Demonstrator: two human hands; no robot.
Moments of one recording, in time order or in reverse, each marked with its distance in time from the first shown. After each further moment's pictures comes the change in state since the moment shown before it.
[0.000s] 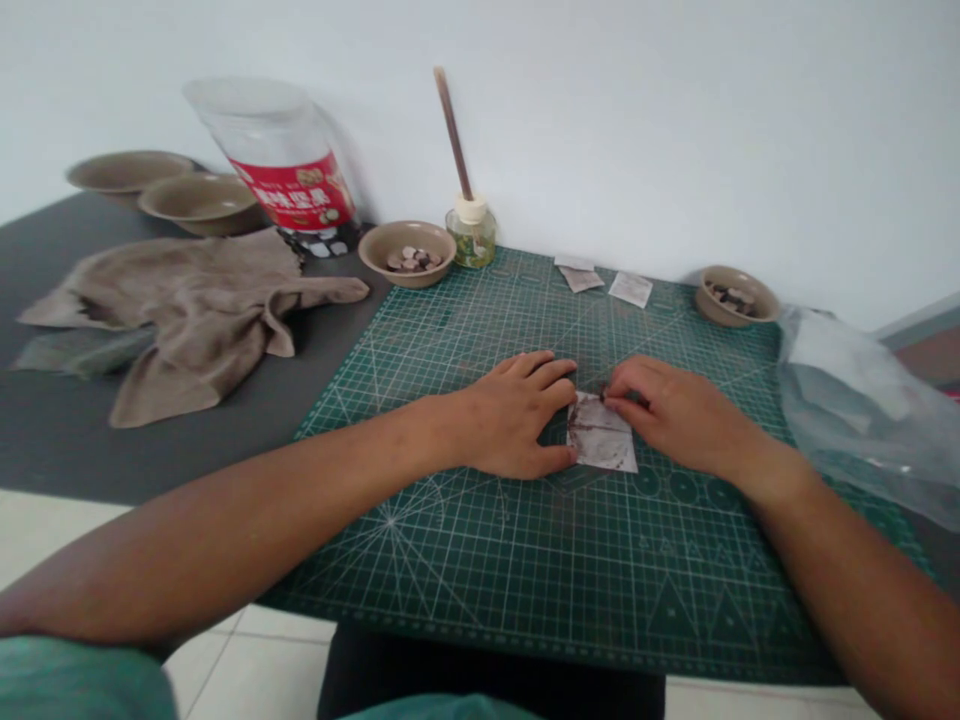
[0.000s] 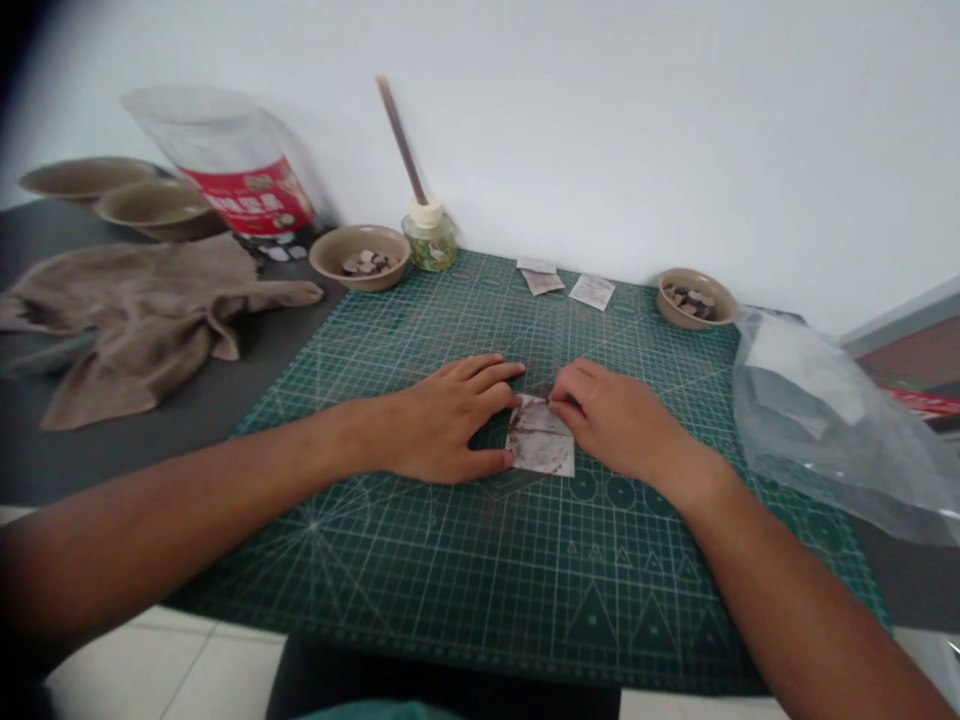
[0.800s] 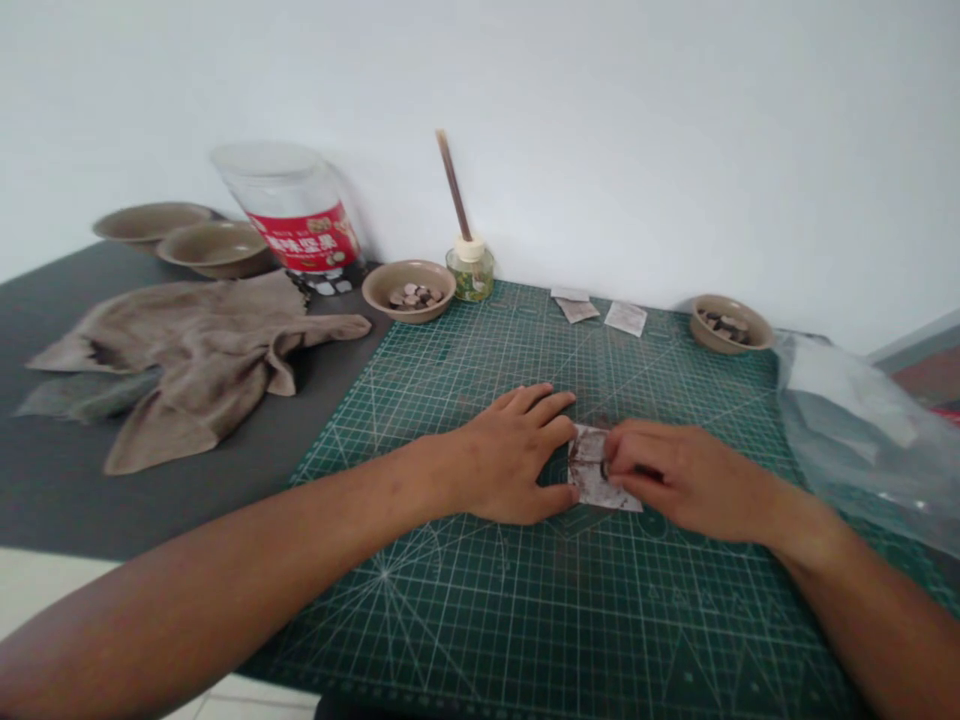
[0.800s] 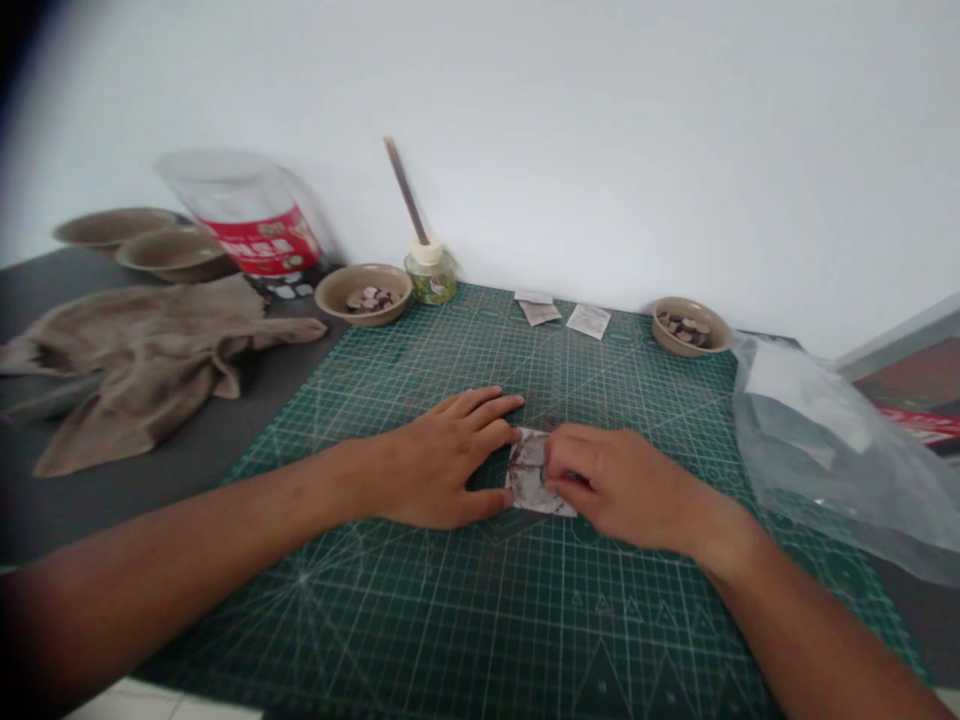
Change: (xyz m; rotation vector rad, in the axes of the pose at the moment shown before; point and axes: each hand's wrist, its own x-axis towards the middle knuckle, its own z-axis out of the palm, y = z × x) left_hand -0.003 0.001 -0.001 -0.009 -0.006 0.001; right_hand -0.004 -0.006 0.000 0.149 -0.165 -0.127
